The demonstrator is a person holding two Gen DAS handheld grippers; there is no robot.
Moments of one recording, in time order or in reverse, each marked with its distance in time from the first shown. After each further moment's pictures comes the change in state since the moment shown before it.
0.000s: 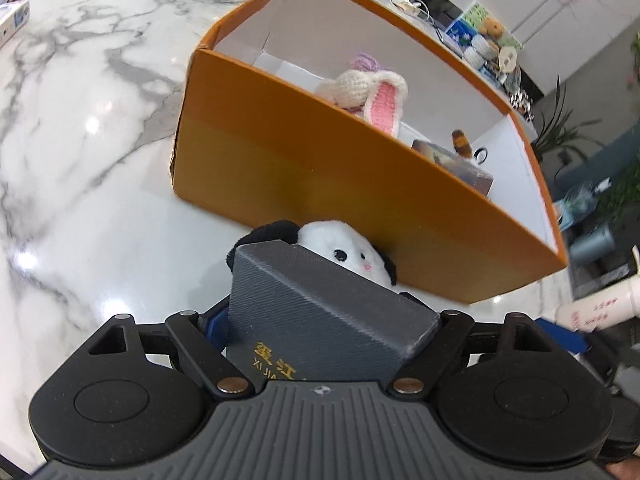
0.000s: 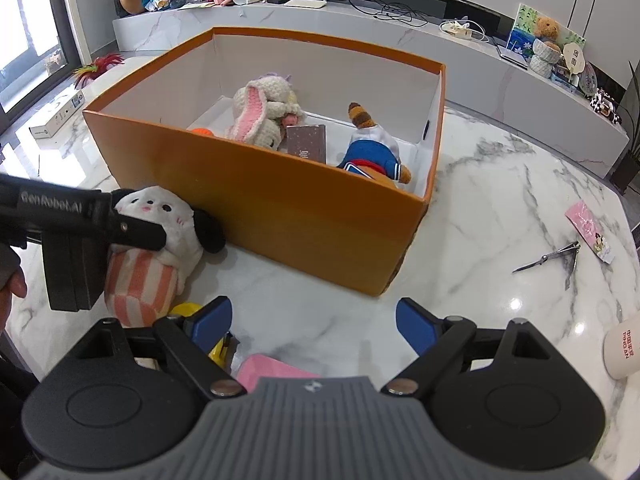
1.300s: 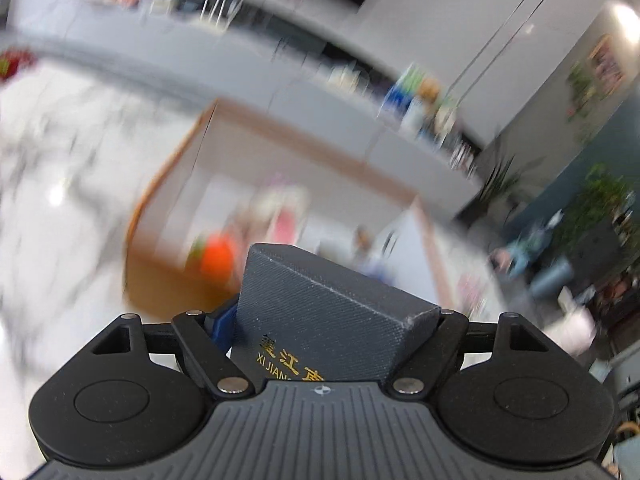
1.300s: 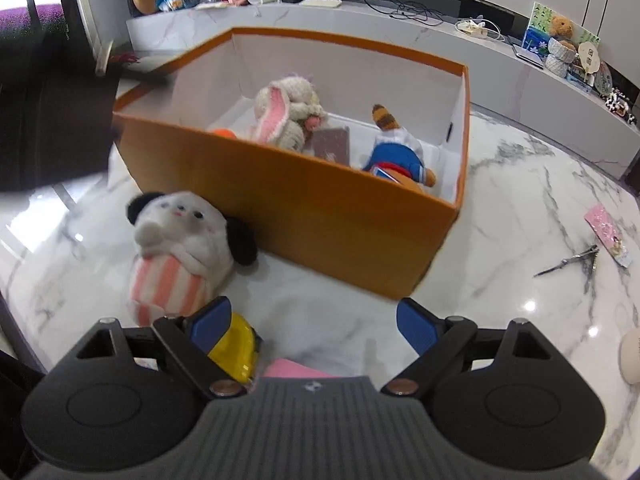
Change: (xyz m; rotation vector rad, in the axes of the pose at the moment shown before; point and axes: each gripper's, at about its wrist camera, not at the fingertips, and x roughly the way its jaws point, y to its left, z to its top) left arm -0.068 -0.047 0.044 0.102 -0.272 -0.132; right arm 0.001 0.007 0.005 0.004 -0.007 0.068
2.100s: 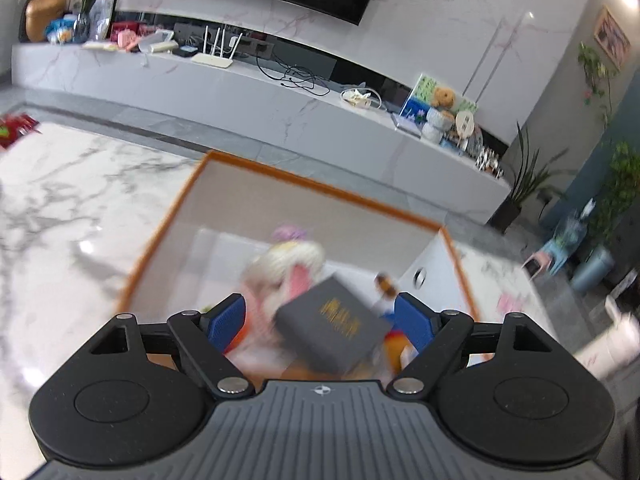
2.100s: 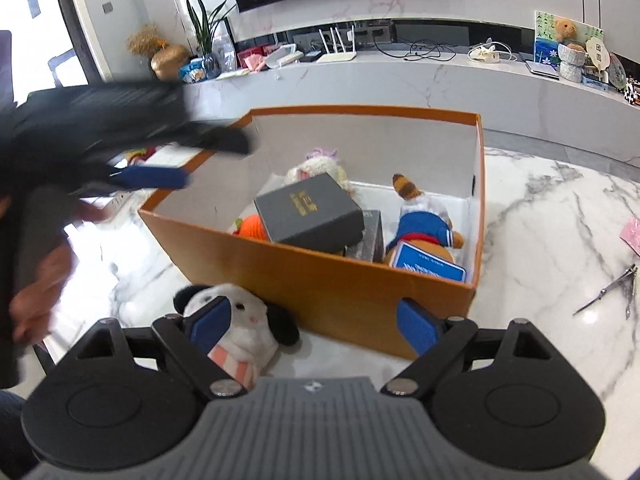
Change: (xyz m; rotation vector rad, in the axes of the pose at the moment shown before) left arm 0.025 -0.016 0.011 0.125 -0.012 0.148; right arm -0.011 -0.018 0.017 0.109 -0.158 0.147
